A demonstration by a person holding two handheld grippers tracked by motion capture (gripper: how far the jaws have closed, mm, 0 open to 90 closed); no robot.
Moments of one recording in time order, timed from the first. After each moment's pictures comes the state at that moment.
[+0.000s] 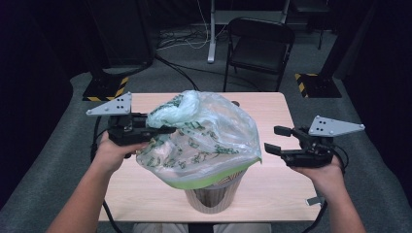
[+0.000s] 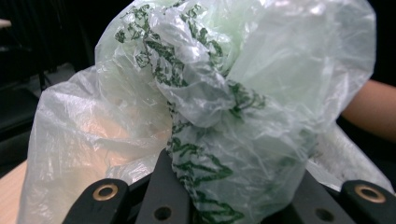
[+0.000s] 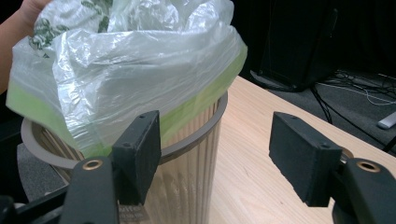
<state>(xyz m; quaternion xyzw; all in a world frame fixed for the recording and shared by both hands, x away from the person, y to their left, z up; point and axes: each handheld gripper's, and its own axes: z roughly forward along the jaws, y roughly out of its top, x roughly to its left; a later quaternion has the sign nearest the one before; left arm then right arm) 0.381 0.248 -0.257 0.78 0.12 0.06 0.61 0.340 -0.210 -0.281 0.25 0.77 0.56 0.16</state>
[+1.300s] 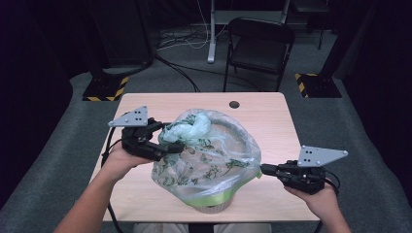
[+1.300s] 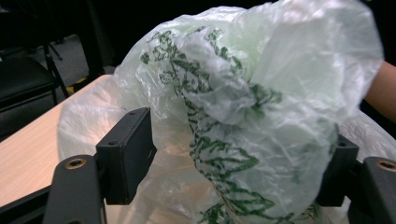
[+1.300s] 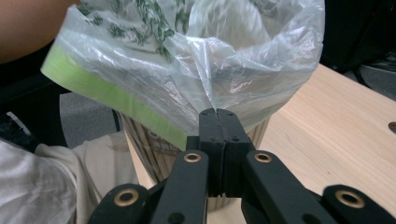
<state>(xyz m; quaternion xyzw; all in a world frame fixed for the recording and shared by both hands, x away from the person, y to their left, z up) 0.378 0.235 -0.284 0.80 0.15 0.07 0.57 0.309 -0.203 -0.332 0.21 0.81 0.53 0.11</state>
